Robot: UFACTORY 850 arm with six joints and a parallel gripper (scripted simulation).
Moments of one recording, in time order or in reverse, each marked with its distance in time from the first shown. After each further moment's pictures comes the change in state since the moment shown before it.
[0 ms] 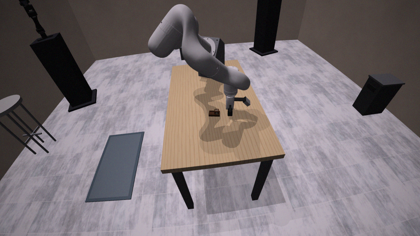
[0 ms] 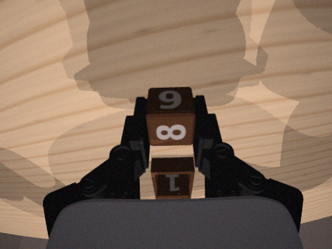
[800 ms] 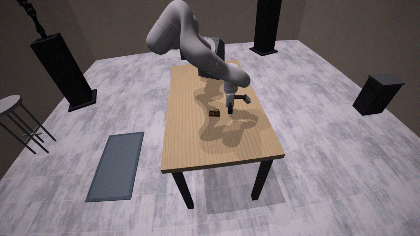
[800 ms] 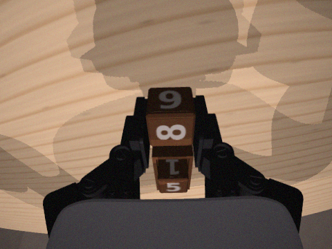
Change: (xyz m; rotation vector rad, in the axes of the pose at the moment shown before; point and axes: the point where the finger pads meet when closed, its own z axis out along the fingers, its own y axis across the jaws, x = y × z) arm 0.000 0.000 -0.018 0.000 0.000 0.000
